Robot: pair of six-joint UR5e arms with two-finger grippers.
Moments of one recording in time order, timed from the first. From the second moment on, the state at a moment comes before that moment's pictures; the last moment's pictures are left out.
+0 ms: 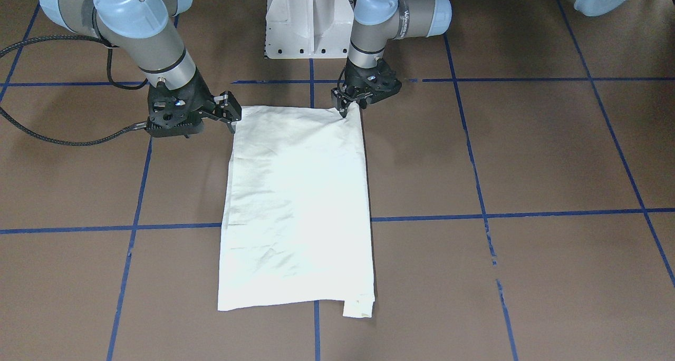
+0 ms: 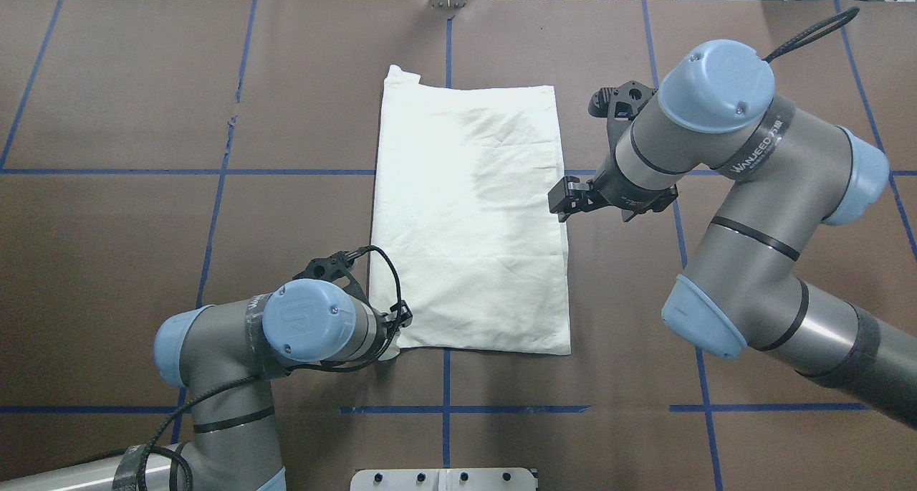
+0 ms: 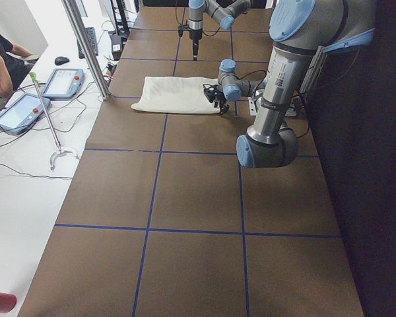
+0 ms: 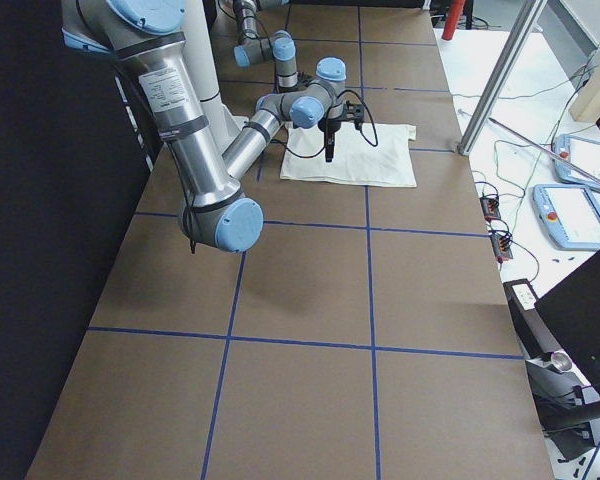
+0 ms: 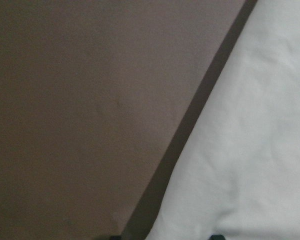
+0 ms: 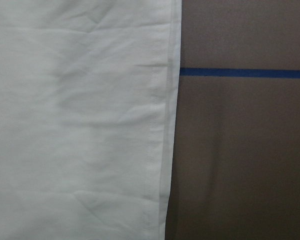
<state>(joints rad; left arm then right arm) -0.30 -2.08 -1.77 -1.74 -1.69 -1.89 0.70 -1.11 1.91 -1.62 2.04 1.04</state>
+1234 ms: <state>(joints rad) -0.30 -2.08 -1.89 -1.70 -1.70 -1.84 0.61 -1.11 1.96 -1.61 2.03 1.38</state>
